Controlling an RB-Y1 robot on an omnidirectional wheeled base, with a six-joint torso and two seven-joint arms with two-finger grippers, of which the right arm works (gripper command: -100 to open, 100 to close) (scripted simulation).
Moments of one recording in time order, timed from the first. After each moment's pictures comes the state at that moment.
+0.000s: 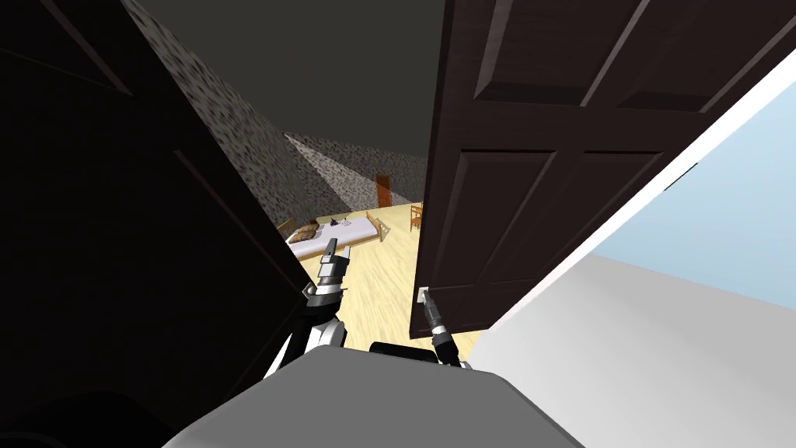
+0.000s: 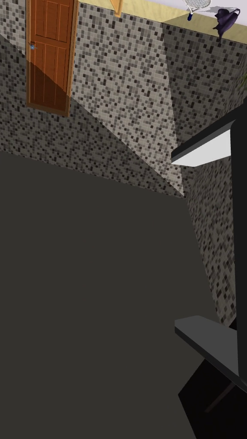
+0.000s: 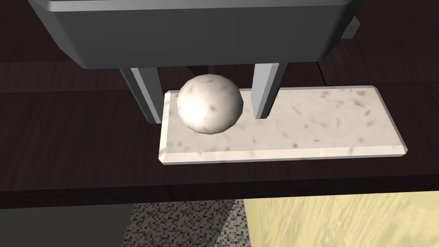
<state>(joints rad) 0.17 -0.03 0.20 -0.98 0.17 -0.77 -0.11</state>
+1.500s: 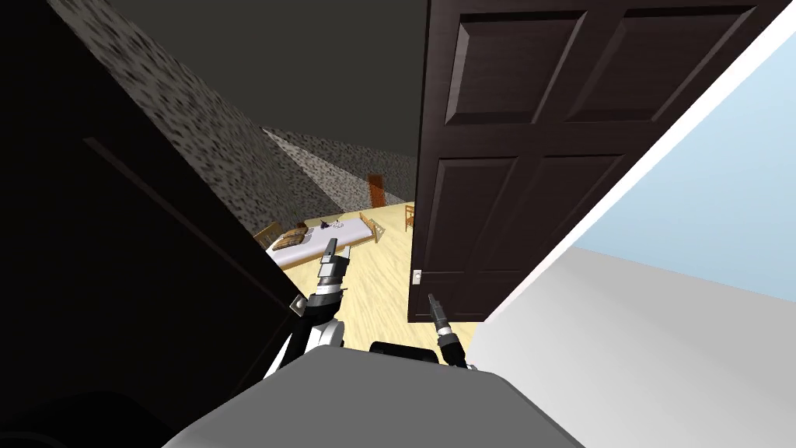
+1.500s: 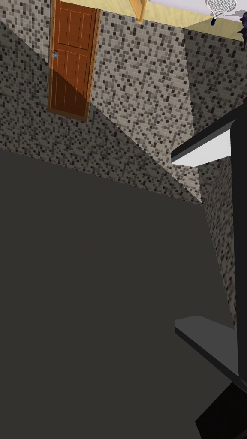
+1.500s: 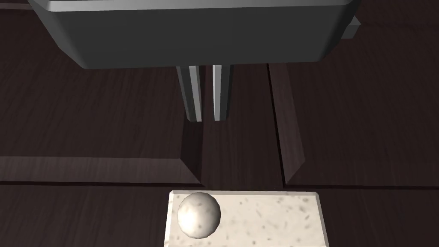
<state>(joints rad) 0.18 -0.05 0.16 -1.00 0.15 -0.75 -0.07</state>
